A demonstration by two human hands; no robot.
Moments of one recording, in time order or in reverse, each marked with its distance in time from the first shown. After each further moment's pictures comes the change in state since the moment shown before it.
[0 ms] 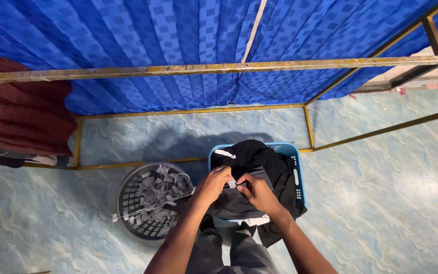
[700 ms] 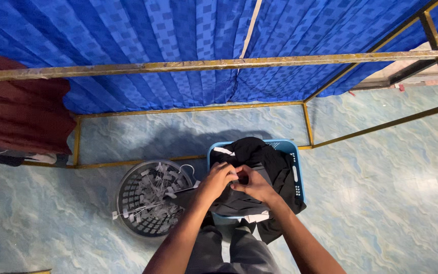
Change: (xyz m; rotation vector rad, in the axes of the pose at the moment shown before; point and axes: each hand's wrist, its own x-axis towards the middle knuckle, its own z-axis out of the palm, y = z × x) left_hand 0.000 0.001 0.013 0.010 0.064 0.077; right_hand 0.021 0.030 0.009 0.328 -0.134 0.124
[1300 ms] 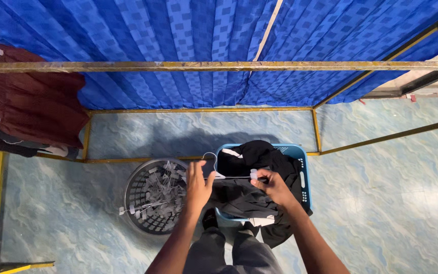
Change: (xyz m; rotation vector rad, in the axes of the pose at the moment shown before) left_hand -0.045 -0.039 -0.025 0.211 0.632 0.072; right_hand -0.008 0.030 -0.024 0.091 0.086 -0.017
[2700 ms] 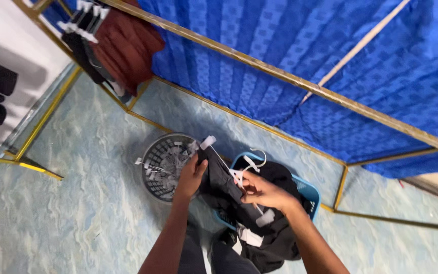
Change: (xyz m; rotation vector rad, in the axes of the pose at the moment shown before) left_hand -0.056 -0.012 -0.033 -0.248 0.141 -0.613; right_hand 0.013 -0.126 0.035 -0.208 -0.955 0.097
